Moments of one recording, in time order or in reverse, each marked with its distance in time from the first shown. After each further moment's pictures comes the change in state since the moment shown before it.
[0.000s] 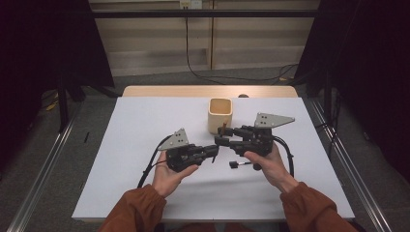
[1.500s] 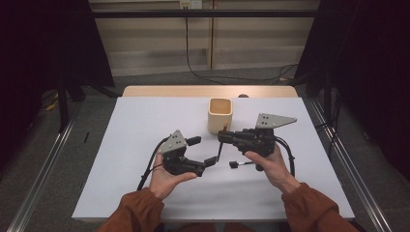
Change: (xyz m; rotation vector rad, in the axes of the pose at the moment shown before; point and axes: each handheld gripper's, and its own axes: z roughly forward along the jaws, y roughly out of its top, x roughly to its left) left arm 0.001 -0.008 -0.008 -0.005 0.170 -0.020; right arm 0.001 0.000 -0.005 0.027 -0.036 0.003
